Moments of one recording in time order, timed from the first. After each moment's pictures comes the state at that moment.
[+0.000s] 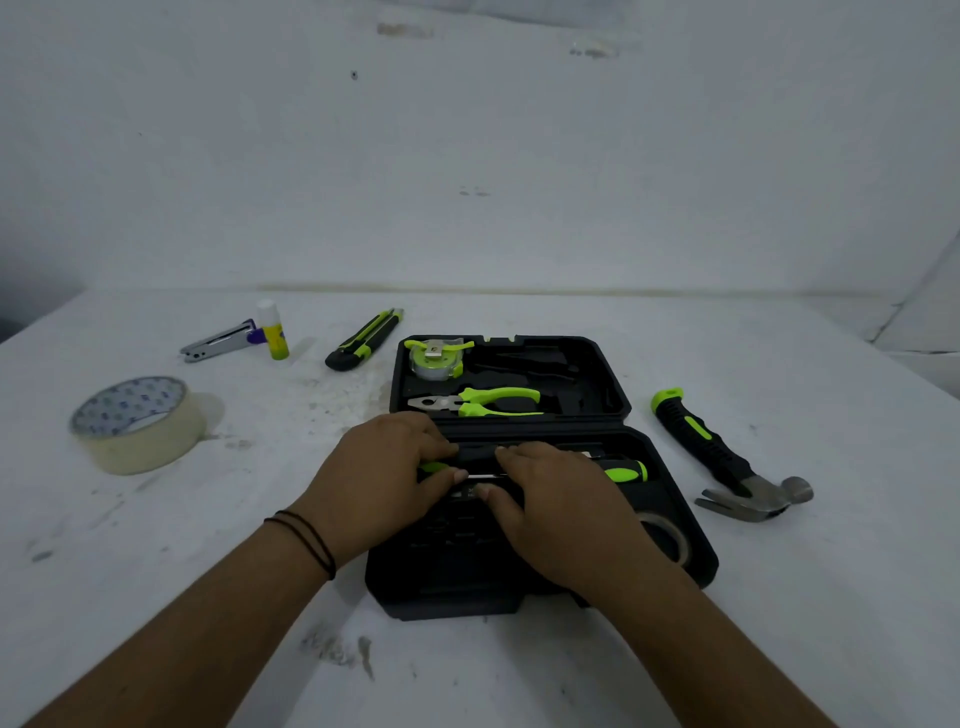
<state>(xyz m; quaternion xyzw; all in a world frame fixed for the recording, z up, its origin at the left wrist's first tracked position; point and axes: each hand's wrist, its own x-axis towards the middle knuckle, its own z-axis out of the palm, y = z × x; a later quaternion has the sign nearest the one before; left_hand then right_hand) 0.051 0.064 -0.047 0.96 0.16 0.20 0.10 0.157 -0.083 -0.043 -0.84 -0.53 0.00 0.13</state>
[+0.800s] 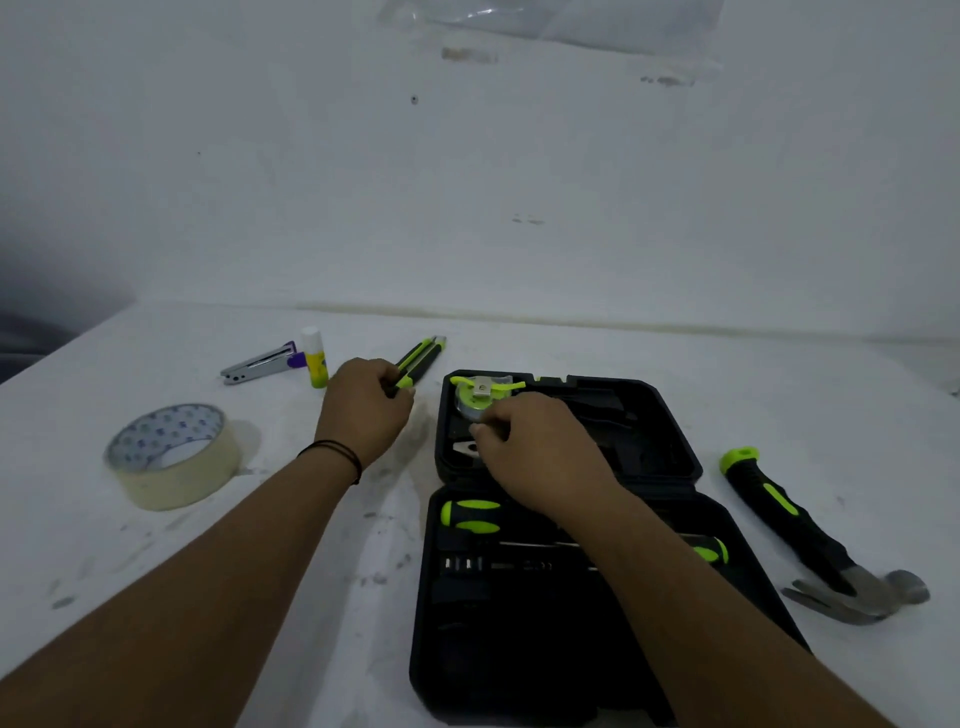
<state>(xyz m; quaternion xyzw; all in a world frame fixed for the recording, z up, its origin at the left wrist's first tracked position) 0.089 0.185 -0.053 0.82 0.40 0.33 0.23 0.178 0.019 -0.013 -0.82 -0.51 0.03 0.25</state>
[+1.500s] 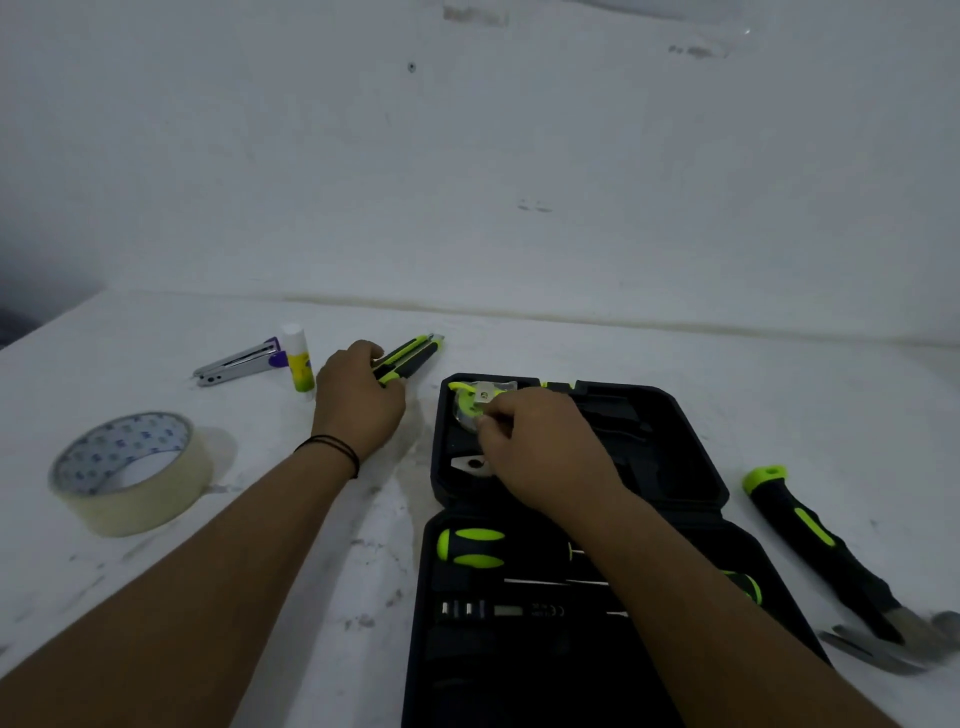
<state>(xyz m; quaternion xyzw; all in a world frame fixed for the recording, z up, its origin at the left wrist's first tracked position) 0.114 0.215 -0.067 0.80 0.43 0.35 0.24 0.198 0.045 -0.021 -0.80 -0.52 0.00 0.28</state>
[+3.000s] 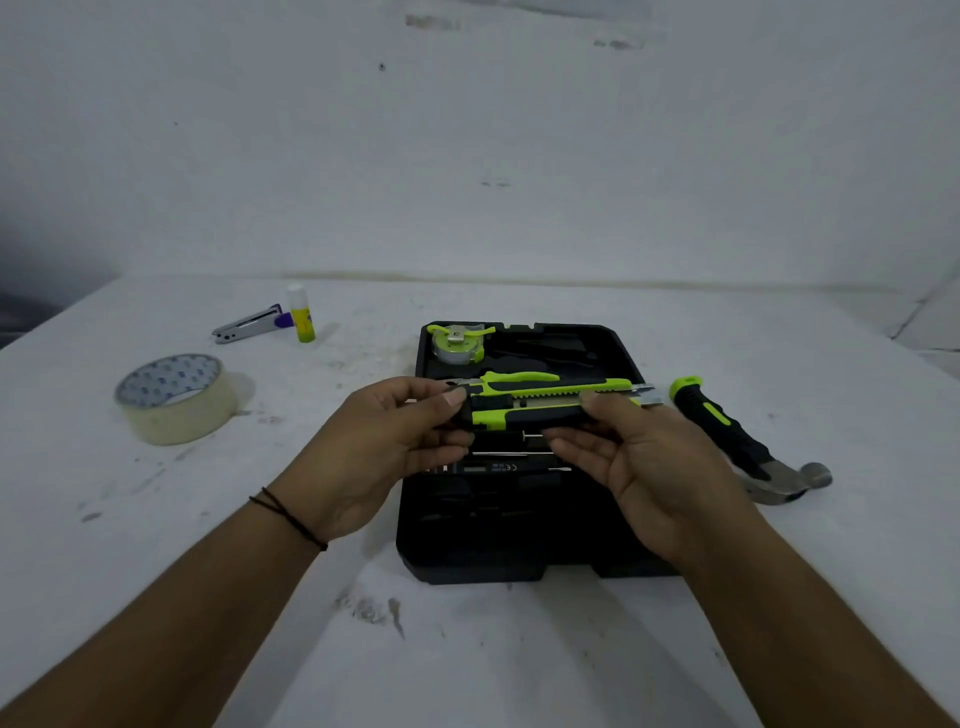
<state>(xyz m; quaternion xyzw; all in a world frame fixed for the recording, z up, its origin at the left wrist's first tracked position) 0.022 0.042 -0.011 0.58 0.26 0.21 0.74 0.162 -0.102 -0.011 -0.52 -0.14 0.36 0.76</state>
